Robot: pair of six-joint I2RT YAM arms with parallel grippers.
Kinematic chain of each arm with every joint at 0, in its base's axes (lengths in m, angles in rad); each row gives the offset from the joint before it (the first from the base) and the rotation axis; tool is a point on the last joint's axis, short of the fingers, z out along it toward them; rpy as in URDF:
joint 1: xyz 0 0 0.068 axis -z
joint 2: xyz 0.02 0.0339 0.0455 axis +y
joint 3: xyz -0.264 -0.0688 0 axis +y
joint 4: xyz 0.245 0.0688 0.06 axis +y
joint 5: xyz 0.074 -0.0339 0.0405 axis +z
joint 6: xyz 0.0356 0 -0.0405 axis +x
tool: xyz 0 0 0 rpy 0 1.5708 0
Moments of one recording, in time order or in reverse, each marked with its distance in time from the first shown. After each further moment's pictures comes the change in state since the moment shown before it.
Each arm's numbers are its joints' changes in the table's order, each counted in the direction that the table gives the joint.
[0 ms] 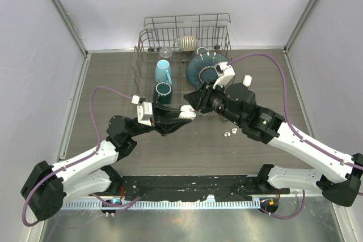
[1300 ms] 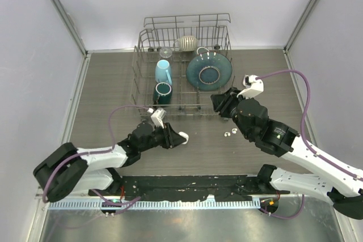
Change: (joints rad) left arm 0.059 0.182 0.225 0.368 0.409 -0.535; right arm 0.005 -0.222 0.212 0.070 -0.416 0.097
